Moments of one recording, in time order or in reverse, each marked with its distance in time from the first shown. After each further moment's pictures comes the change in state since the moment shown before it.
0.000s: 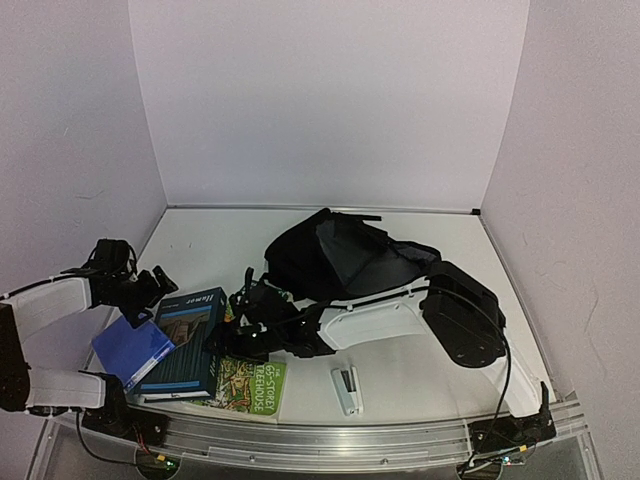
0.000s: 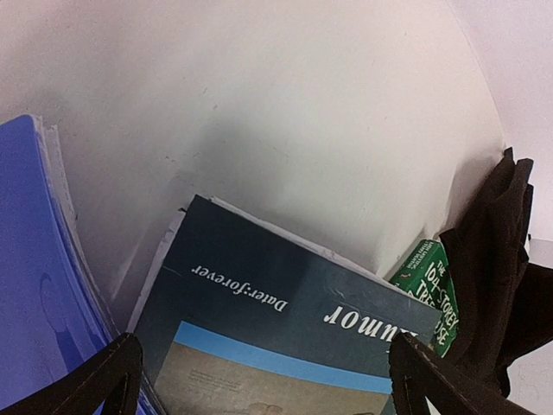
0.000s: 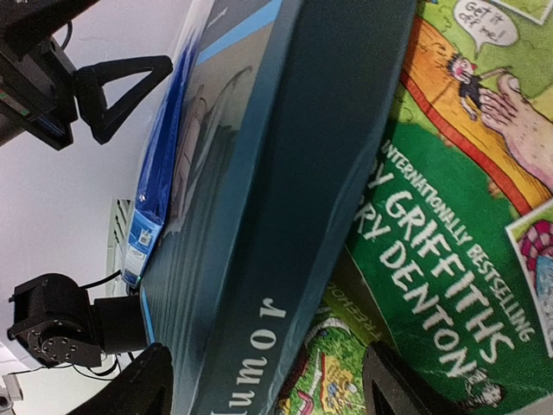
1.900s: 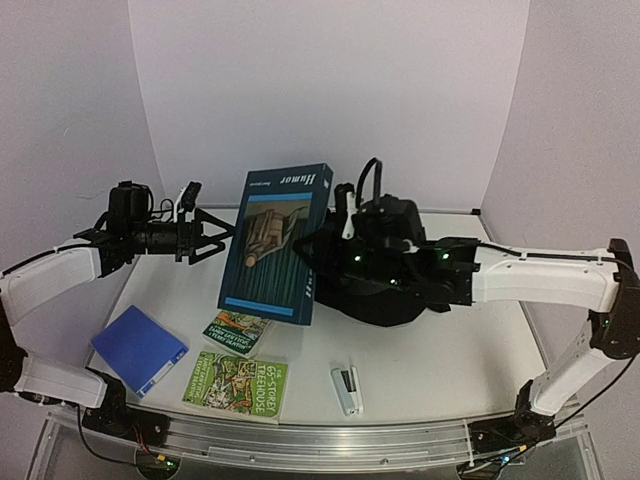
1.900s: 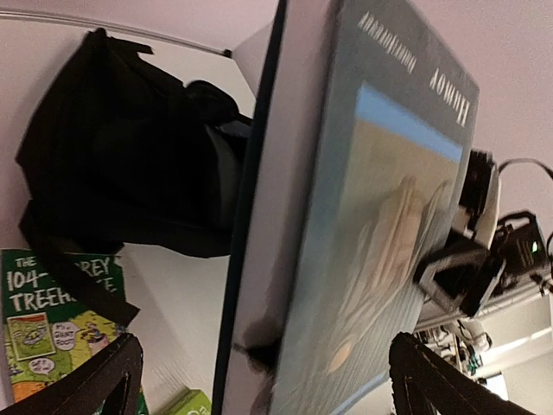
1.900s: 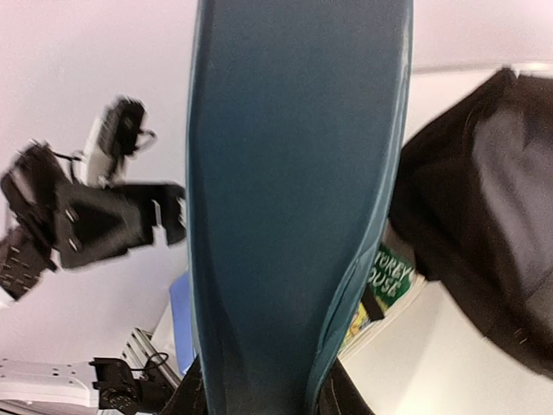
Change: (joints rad) left arm -0.271 0.089 0.296 0.314 0.681 0.155; right arm -0.118 -0.807 -0.446 -0.122 0.437 -0.280
